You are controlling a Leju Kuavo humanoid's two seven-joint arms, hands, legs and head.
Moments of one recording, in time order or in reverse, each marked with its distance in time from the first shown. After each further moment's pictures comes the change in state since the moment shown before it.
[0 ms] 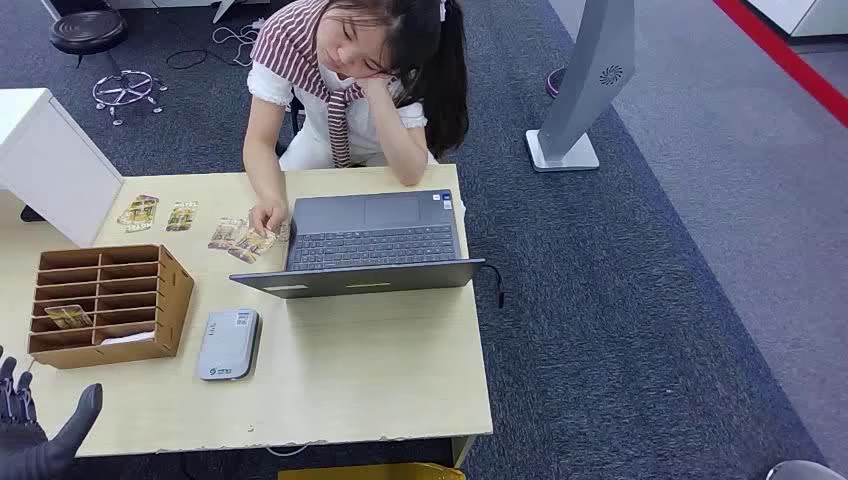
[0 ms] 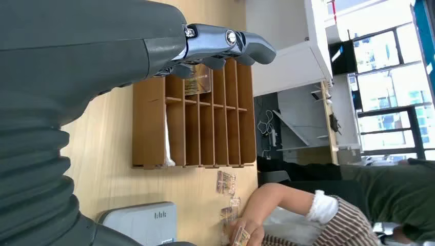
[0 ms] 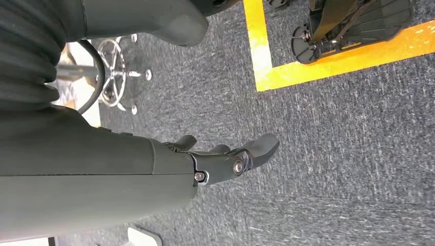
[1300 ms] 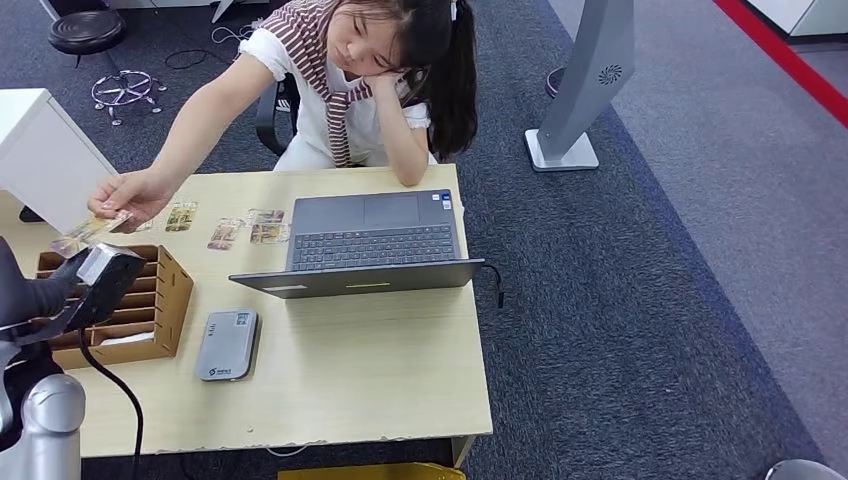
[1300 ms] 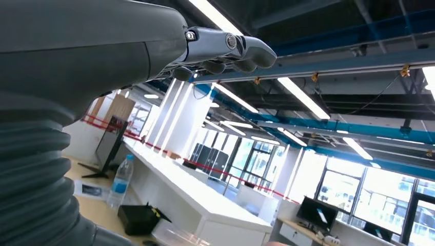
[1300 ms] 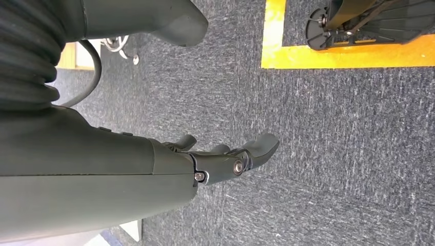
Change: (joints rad) left arm -0.418 0.298 -0.342 0.121 -1.123 0.469 0.317; right arm -0.017 -0.059 0.053 0.004 0.181 0.096 0.019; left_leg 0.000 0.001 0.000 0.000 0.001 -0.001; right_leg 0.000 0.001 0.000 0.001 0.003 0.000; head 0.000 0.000
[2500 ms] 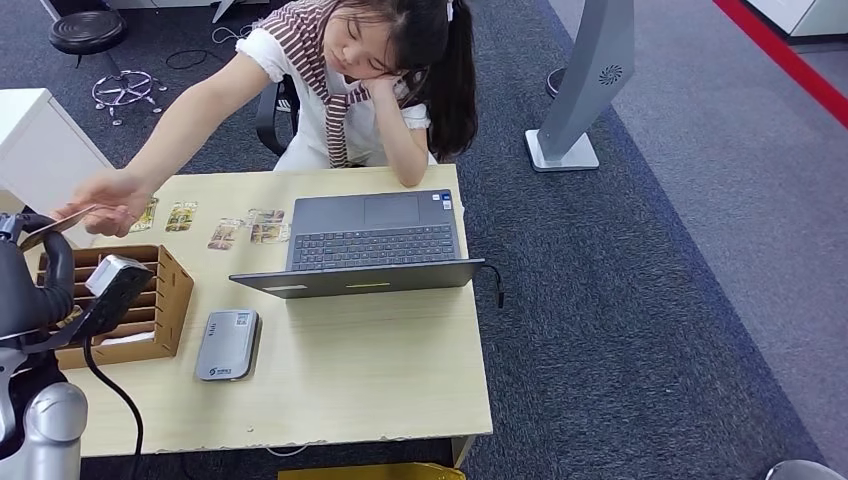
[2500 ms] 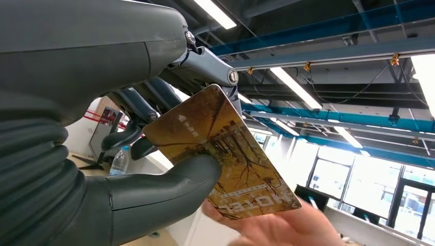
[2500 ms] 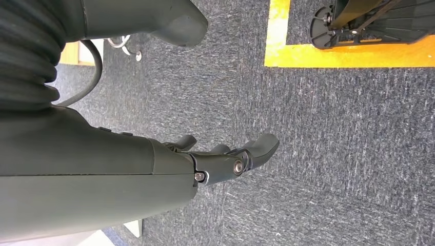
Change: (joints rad) left arm 0.032 0.023 -0.019 0.004 0.045 -0.001 -0.025; right arm 0.000 -0.007 0.000 0.004 0.017 0.008 0.003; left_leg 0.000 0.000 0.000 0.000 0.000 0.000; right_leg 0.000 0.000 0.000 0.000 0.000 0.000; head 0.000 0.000
